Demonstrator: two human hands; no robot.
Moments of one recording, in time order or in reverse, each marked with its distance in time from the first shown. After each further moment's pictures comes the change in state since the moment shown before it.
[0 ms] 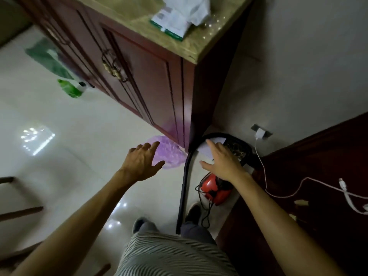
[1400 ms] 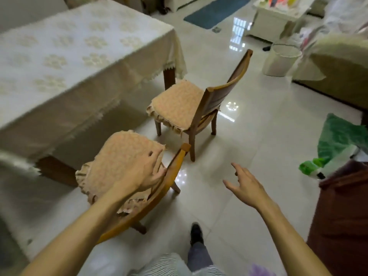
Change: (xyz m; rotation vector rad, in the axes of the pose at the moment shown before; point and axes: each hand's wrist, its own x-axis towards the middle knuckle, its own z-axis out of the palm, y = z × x) left_hand -0.505 -0.411 0.023 -0.464 0.387 -1.496; right_hand 0.083 -0.706 0.292 -0.545 -0.559 -1.146
